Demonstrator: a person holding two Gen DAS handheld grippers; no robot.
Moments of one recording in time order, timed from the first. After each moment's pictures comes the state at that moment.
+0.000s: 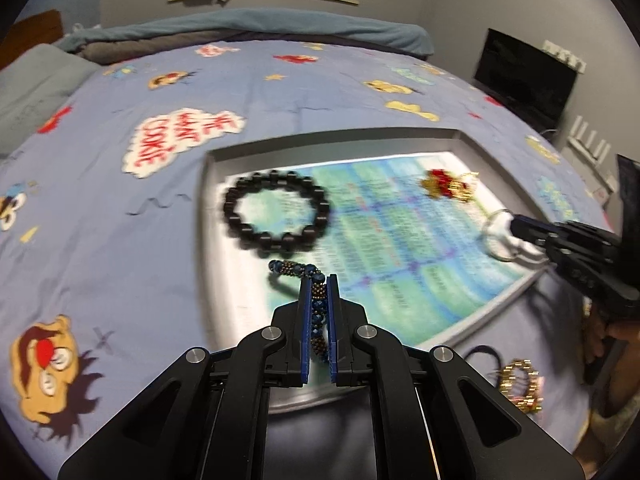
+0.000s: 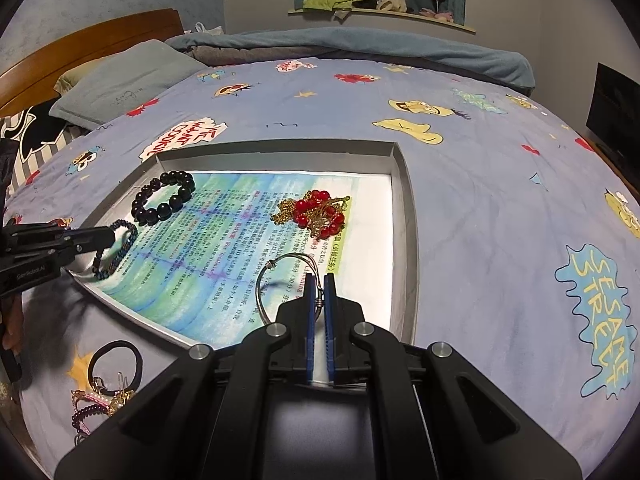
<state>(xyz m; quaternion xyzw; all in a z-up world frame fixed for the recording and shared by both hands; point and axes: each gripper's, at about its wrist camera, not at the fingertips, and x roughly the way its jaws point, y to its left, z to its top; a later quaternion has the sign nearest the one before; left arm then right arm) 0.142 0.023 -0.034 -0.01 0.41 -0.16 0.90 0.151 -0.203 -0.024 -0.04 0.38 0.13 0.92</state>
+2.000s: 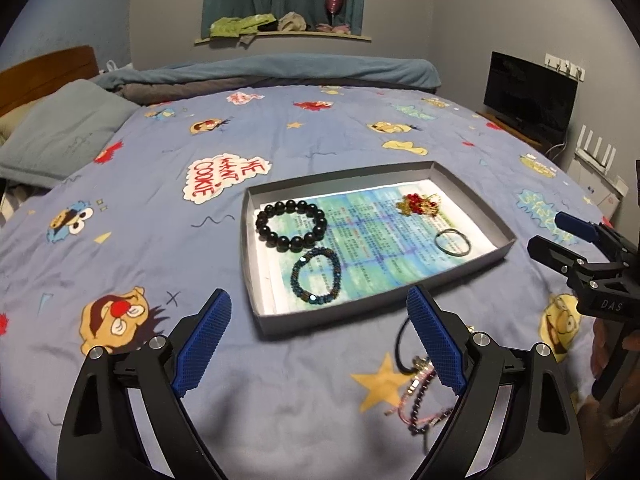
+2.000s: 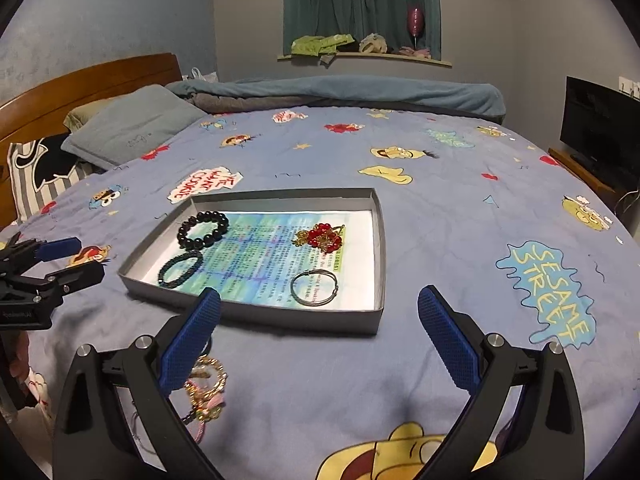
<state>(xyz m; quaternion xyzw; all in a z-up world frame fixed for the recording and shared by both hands) 0.048 0.022 0.024 0.01 0.35 -0.09 0.93 0.055 -0.213 0.031 -0.01 0.30 0.11 0.95</state>
